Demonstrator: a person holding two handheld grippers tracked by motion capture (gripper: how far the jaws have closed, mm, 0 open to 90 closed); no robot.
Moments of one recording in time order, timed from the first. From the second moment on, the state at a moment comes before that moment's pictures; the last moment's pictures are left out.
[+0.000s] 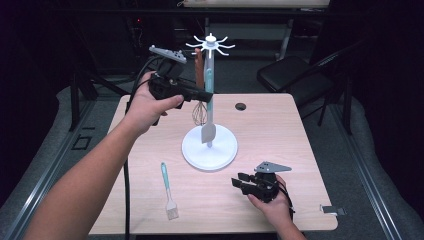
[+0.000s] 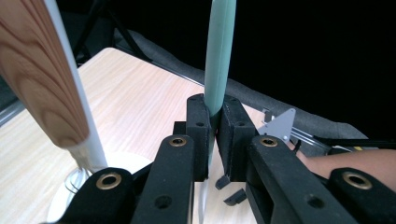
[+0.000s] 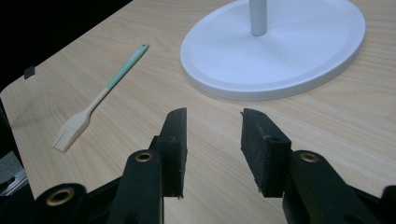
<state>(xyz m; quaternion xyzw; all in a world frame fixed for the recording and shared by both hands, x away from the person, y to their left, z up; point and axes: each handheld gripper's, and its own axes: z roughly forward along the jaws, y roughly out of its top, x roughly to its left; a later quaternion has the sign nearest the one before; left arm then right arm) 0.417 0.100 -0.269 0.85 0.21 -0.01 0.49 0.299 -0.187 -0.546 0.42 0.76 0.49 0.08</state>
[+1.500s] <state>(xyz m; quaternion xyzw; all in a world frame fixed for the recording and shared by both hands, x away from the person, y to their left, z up) 0.438 0.109 -0.280 0.83 0.26 0.00 0.50 0.299 -0.187 -0.548 0.42 0.76 0.49 0.07</state>
